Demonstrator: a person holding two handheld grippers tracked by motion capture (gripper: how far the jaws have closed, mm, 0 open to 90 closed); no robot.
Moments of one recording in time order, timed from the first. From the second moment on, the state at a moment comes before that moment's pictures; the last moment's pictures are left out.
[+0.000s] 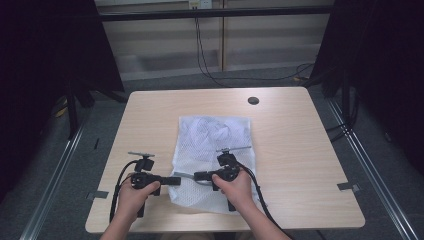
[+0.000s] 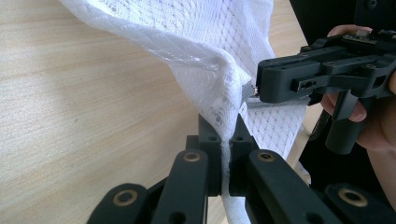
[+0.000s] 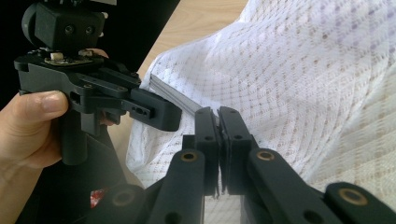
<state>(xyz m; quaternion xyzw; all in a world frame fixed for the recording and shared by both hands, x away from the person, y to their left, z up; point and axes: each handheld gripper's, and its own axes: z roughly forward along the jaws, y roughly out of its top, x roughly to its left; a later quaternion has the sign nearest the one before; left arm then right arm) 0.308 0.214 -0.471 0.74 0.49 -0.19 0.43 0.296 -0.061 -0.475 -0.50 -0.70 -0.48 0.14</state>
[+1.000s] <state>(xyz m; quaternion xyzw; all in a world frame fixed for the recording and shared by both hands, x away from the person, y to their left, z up) 0.309 0.215 -0.472 0.73 0.49 -0.19 0.43 0.296 -0.072 -0.472 -0.50 -0.70 -0.48 0.15</state>
